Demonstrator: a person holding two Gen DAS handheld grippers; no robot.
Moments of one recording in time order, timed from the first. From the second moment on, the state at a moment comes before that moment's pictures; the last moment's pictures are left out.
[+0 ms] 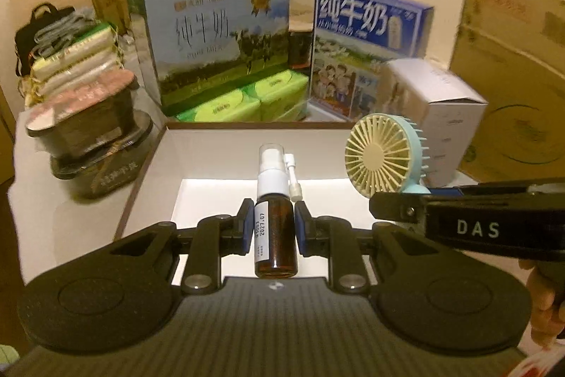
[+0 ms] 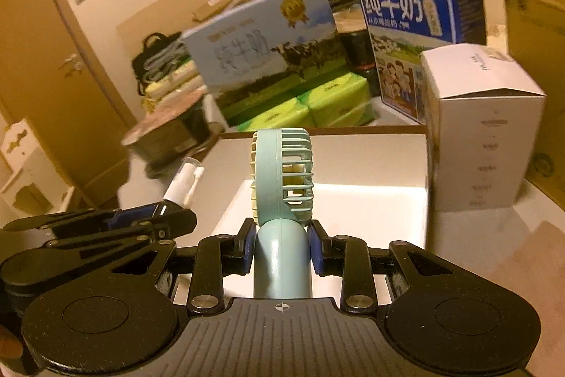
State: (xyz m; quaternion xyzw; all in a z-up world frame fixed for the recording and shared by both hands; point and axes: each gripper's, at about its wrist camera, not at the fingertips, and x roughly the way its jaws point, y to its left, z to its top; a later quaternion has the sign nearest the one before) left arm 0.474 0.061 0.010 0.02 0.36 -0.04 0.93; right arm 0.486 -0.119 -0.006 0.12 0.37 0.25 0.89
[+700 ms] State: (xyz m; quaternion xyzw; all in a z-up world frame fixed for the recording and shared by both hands) left arm 0.555 0.075 -0.071 -0.03 0.44 -0.03 0.89; right arm 0.568 -0.087 -0.094 0.12 0.49 0.19 0.84
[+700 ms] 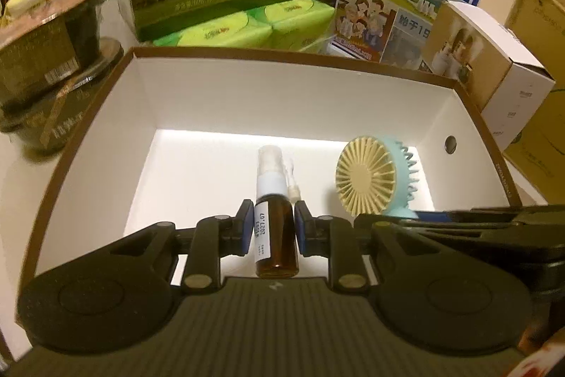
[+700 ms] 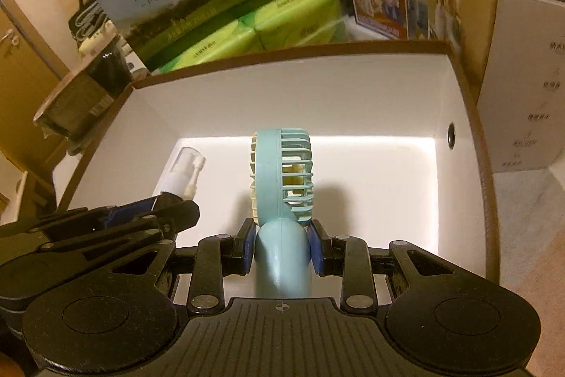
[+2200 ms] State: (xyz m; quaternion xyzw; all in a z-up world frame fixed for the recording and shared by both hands) left arm 0.328 0.076 0.032 0.01 0.39 -0.06 0.92; right arm 0.350 -0.180 0.014 0.07 0.34 0.25 0.91
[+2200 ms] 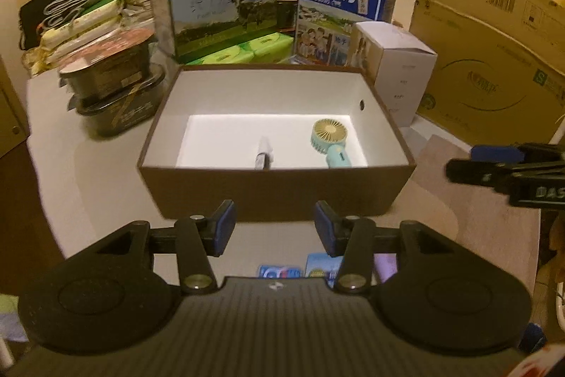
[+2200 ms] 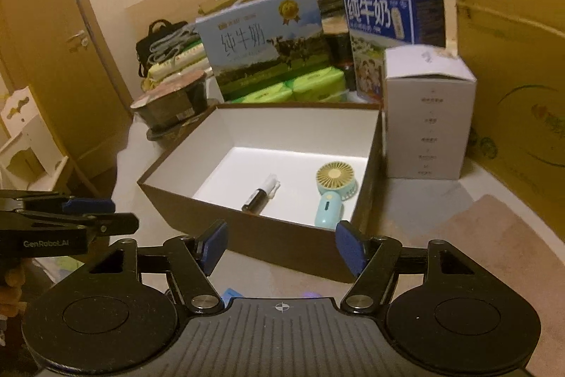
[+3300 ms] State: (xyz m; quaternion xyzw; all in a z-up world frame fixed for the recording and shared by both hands) left arm 0.223 0.074 0.011 -0.02 0.40 -0.01 0.92; right arm 0.262 -0.230 -0.020 0.08 0.39 0.20 0.89
